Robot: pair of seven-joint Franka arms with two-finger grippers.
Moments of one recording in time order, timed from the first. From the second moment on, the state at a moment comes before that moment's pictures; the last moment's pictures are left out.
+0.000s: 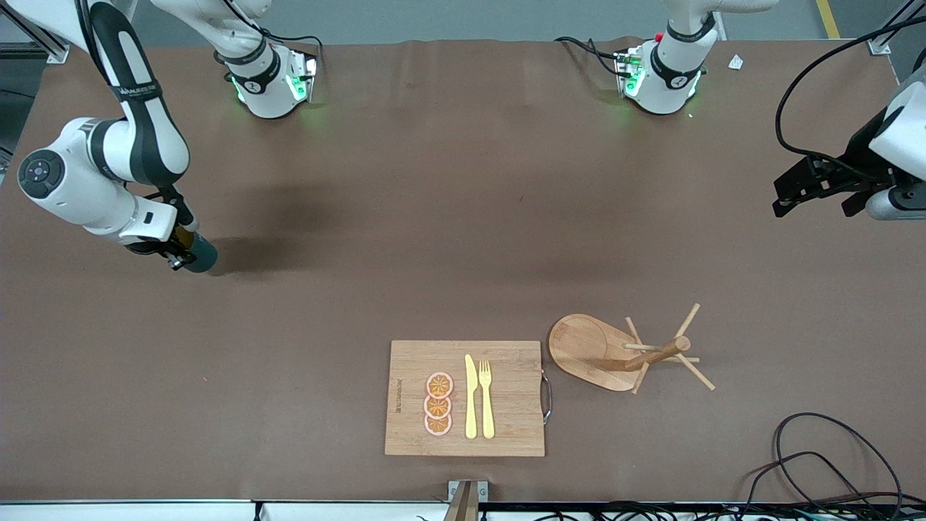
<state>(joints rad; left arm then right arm) -0.13 0.06 0.01 -1.45 -0.01 1.61 -0.12 -0.13 0.12 -0.01 -2.31 0.01 2.42 -2.45</state>
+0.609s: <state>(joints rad) -0.13 0.06 0.01 -1.45 -0.01 1.61 -0.12 -0.14 0.17 -0.01 -2.29 0.01 2.41 -2.60</state>
